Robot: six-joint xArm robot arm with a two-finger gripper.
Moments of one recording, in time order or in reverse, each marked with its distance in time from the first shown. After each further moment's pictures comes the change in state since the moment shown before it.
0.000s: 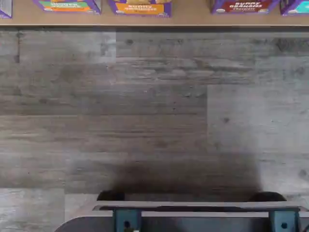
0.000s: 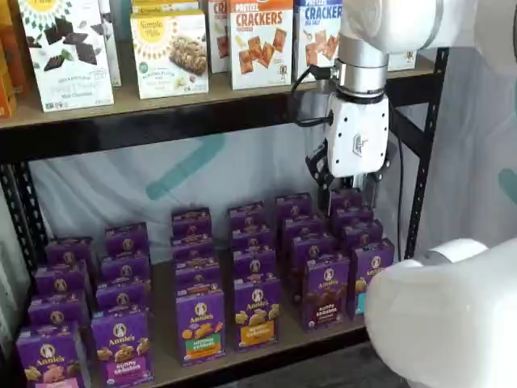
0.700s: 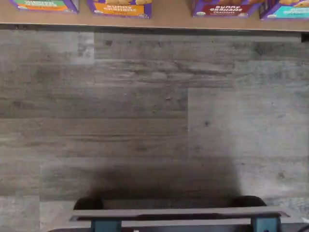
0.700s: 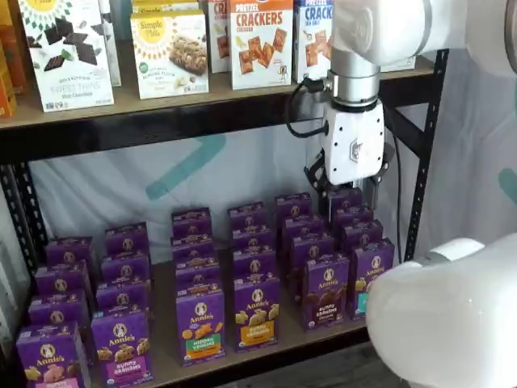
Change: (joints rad) arm 0.044 0.041 0.018 -0.076 -0.051 0.058
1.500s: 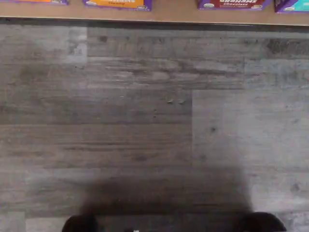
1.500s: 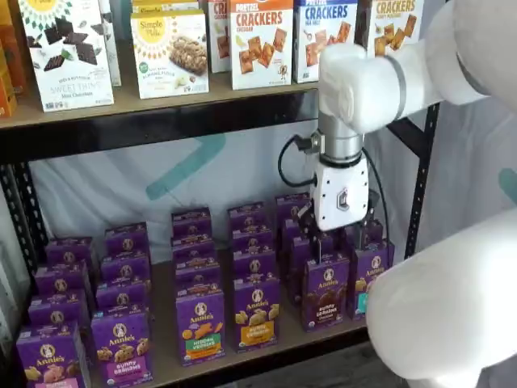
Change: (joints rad) arm -0.004 0.186 0.148 -0.025 -0.318 0.024
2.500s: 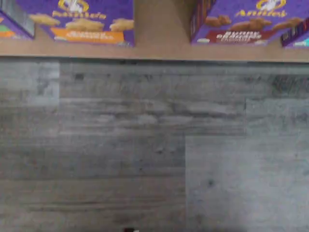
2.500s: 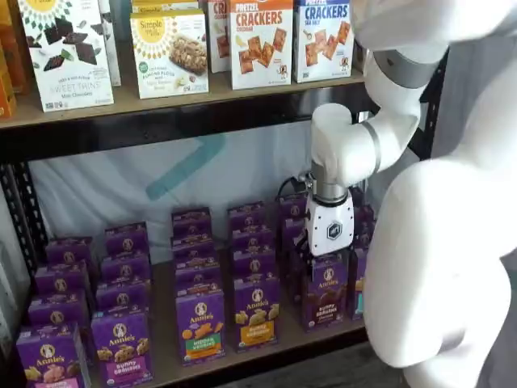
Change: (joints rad) arm -0.143 0.599 -0.103 -0.098 -0.541 -0.033
